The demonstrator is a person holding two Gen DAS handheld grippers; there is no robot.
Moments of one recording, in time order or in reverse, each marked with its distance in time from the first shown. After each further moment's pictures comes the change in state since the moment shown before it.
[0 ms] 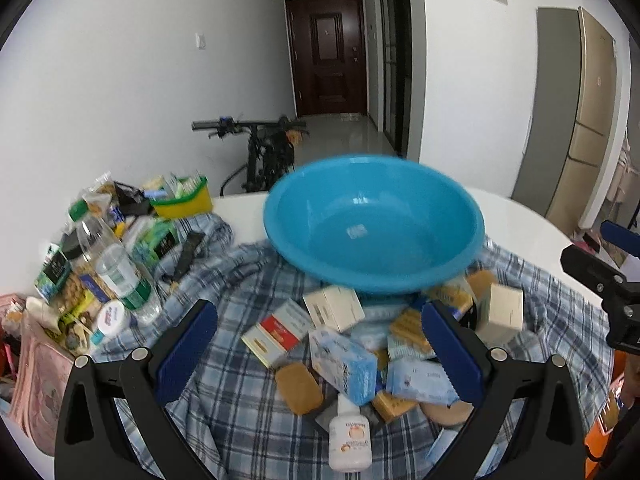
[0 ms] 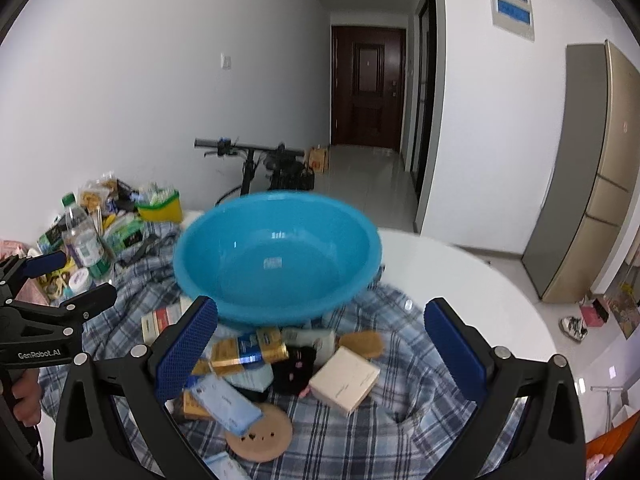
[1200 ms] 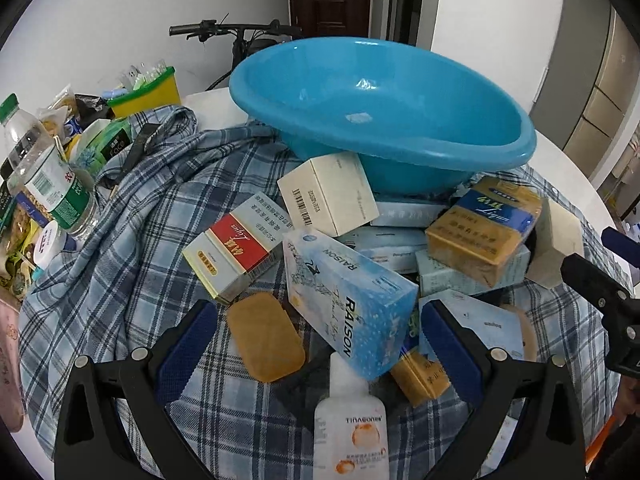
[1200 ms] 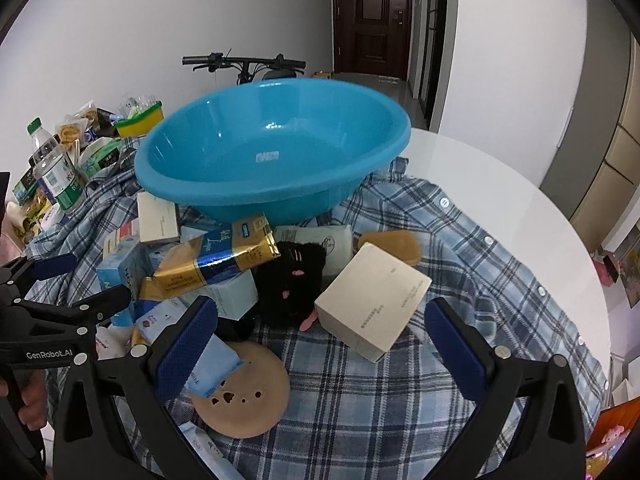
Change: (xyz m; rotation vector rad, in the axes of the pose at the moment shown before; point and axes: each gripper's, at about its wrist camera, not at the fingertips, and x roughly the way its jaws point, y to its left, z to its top) left arm 0.116 -0.002 -0.060 -0.042 0.275 -0.039; right arm 0.097 0.002 -0.069 0.018 0.245 0.019
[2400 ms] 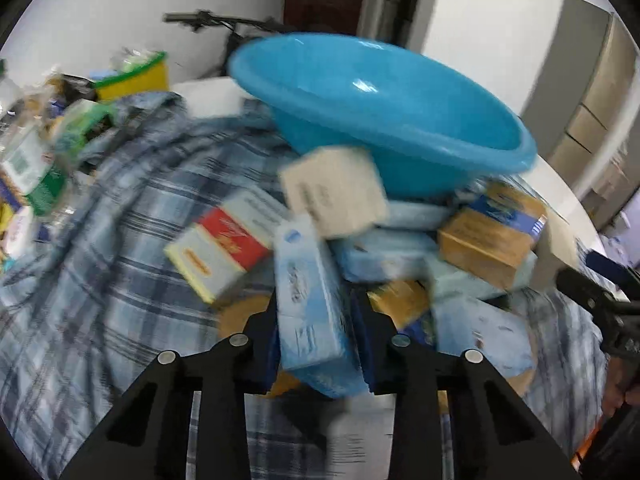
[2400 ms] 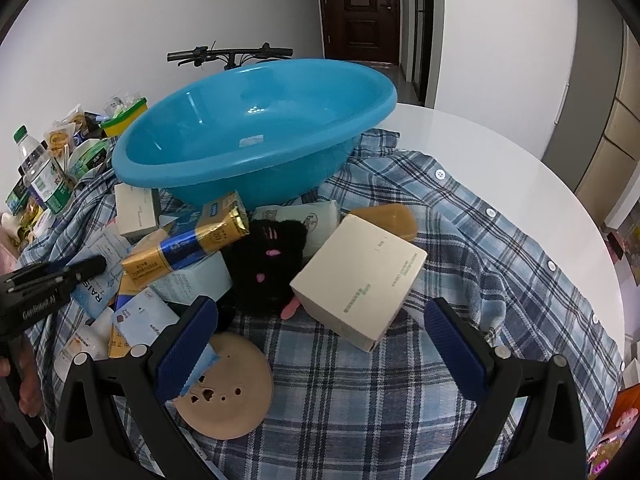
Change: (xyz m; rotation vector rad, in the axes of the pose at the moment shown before) left arm 0.016 0.021 -0.006 -0.034 -0.010 -0.135; right arm 0.015 -0.017 -0.011 0.066 0.033 0.003
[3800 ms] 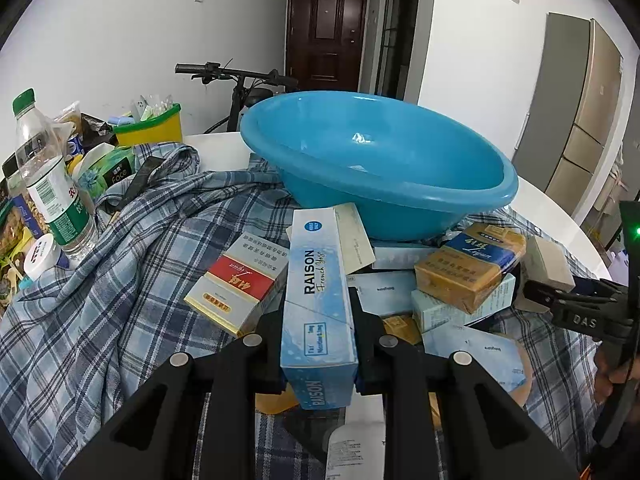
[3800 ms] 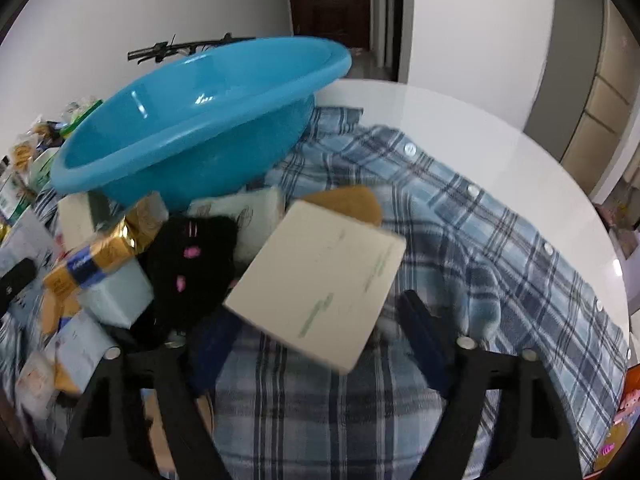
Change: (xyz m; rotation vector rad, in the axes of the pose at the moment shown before) left arm -0.031 -0.004 -0.009 0.032 -0.221 0.055; right arm 0.032 -0.029 -0.005 0.053 0.048 -0.072
